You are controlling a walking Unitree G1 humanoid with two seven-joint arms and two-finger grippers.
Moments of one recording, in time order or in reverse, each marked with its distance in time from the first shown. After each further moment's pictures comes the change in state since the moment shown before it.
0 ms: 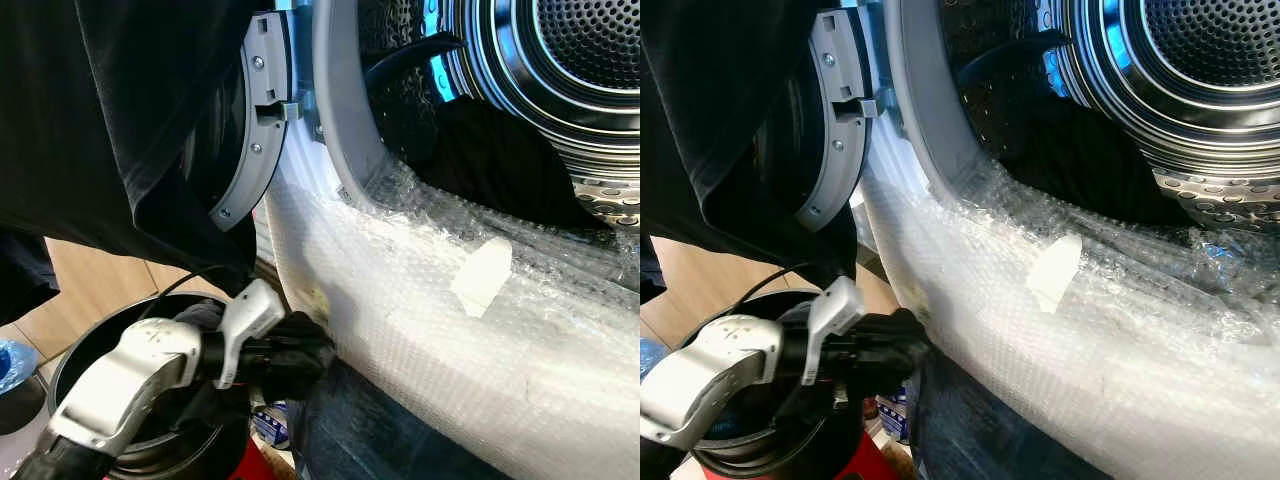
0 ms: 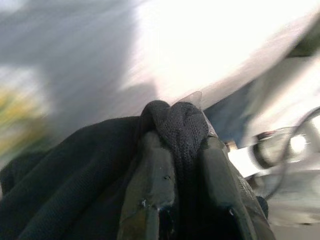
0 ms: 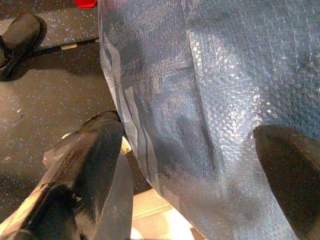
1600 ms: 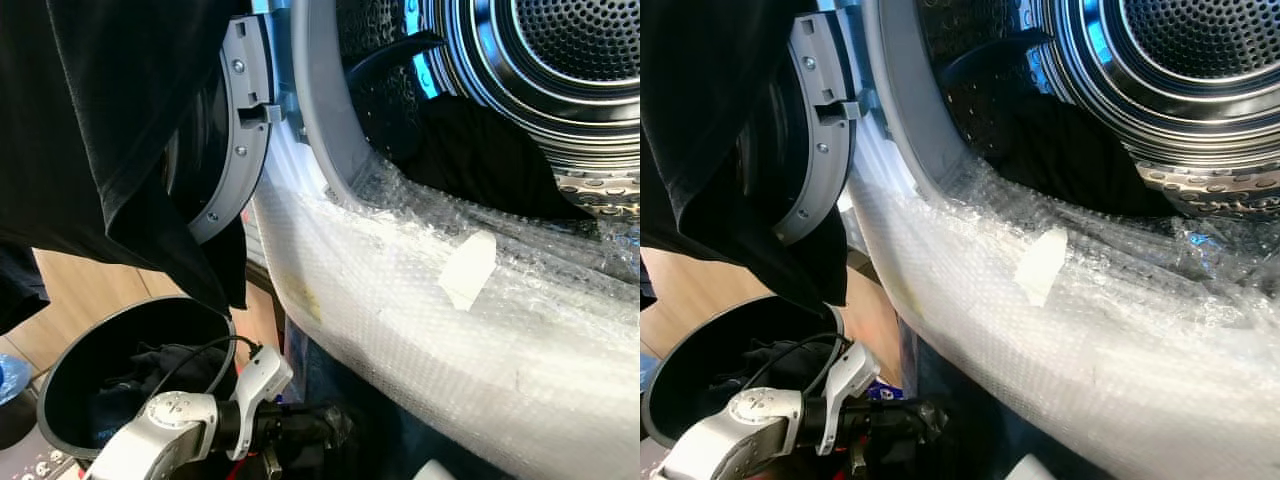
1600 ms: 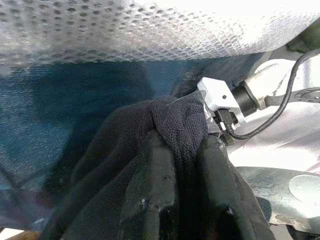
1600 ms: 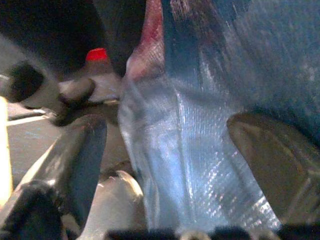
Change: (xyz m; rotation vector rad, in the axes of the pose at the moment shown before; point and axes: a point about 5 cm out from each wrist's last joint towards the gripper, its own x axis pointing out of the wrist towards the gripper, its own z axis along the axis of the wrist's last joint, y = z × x) left arm 0.012 -0.030 -0.077 -0.302 0.036 0.092; right arm -0.015 -0.062 0.025 0.015 -0.311 0.331
